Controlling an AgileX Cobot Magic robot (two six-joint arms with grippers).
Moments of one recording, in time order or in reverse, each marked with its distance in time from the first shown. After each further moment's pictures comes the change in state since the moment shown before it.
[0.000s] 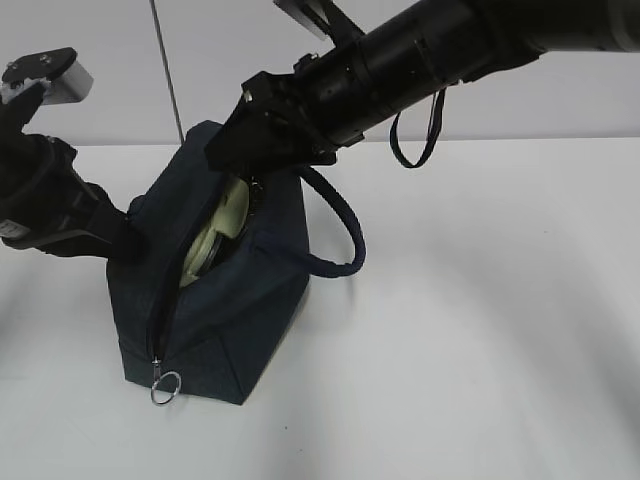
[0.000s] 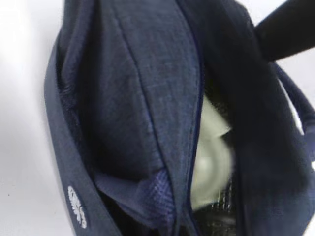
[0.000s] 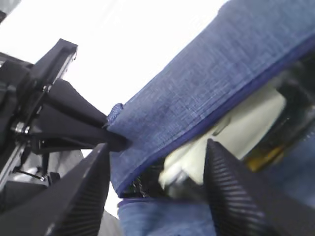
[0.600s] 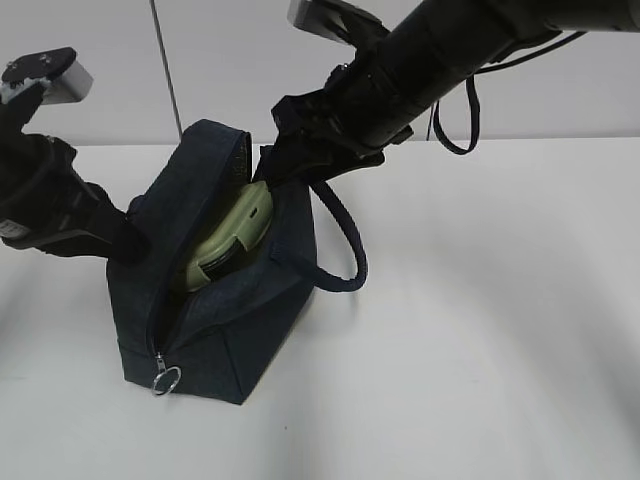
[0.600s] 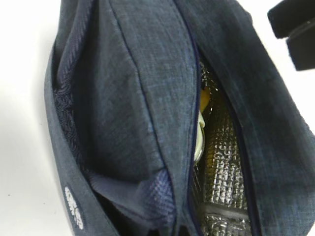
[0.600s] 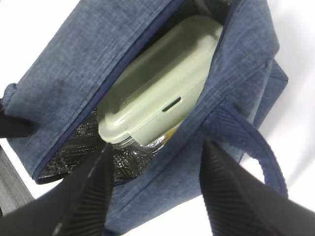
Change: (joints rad) left arm 0.000 0.000 0.000 0.000 0.000 0.000; right arm 0.000 -0.012 -0.008 -0.338 -0.069 0.281
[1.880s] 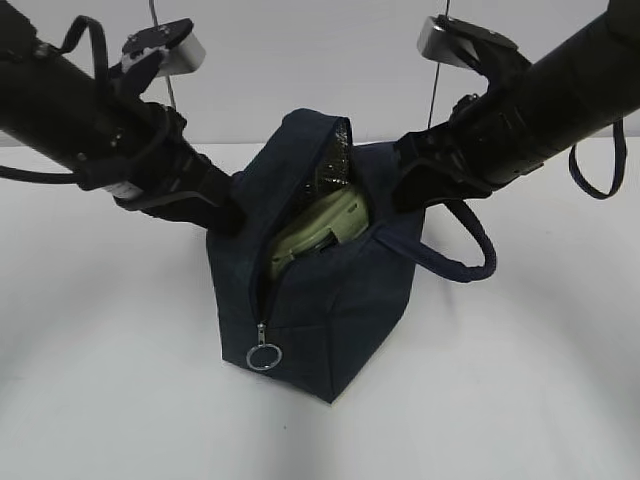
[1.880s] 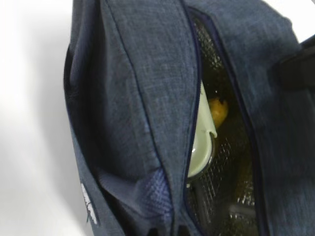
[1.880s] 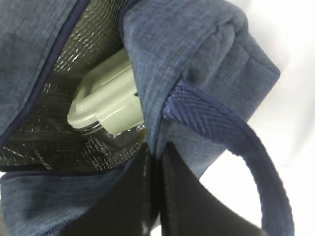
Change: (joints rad) left arm -0.173 0.187 -0.242 -0.013 0.028 -0.067; right arm -0.132 -0.275 0.395 -0.048 -0.150 -0.042
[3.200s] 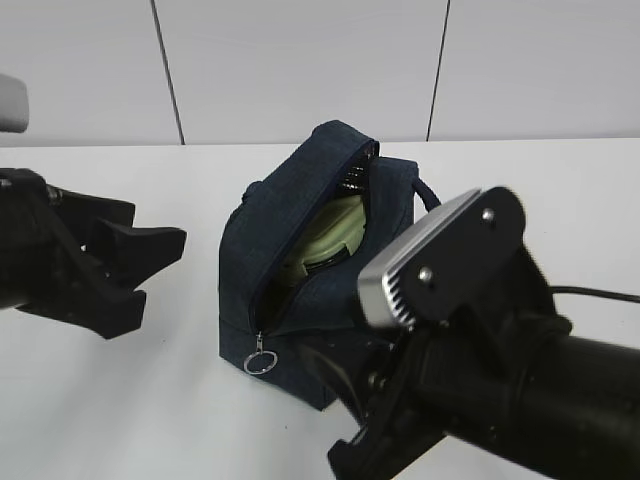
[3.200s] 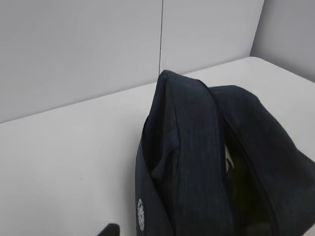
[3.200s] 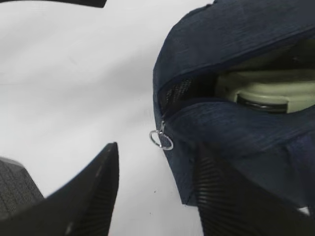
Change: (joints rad) left arm -0.271 -0.553 0.683 -0.081 -0.842 0.100; right arm 0.722 -0.315 0.693 0.023 -1.051 -0.054
